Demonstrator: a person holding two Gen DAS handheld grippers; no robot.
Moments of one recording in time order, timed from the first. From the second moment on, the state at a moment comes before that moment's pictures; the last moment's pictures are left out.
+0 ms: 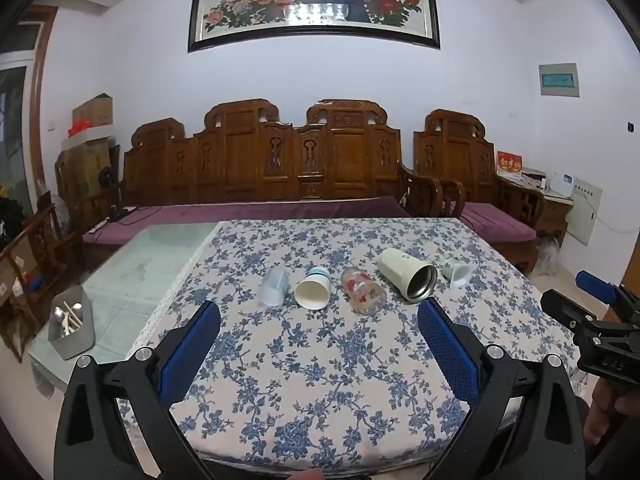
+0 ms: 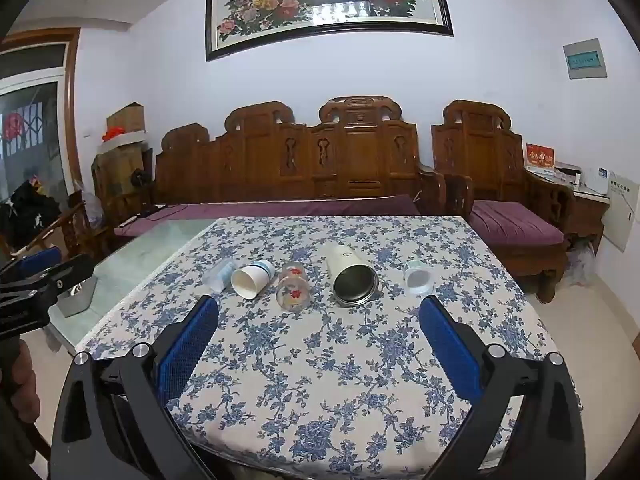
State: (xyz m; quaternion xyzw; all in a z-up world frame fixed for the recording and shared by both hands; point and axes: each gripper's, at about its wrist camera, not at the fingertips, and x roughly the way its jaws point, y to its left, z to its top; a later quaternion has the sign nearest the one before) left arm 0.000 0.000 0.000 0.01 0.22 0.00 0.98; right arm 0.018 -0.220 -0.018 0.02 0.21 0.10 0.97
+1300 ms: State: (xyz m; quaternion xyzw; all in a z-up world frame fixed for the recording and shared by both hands) left arm -0.004 -0.005 0.012 0.00 0.21 -0.01 0.98; right arm 0.011 -0.221 -0.011 0.02 0.20 0.11 0.97
